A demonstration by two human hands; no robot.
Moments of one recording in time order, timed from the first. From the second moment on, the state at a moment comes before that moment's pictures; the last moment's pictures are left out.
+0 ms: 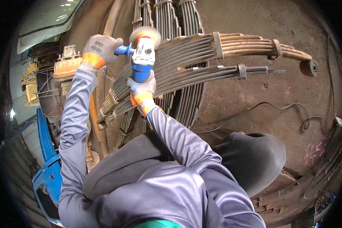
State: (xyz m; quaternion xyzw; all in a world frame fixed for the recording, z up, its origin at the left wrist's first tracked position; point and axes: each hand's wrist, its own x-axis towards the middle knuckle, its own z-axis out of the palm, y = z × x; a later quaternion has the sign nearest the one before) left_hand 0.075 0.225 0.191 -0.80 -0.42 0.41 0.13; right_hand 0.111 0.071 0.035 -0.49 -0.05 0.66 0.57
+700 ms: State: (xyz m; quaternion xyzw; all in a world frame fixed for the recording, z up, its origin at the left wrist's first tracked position) left_hand 0.093 0.204 0.195 -0.82 -0.34 0.40 0.22; right_hand 0.065 0.067 0.022 -0.45 0.03 0.67 0.59
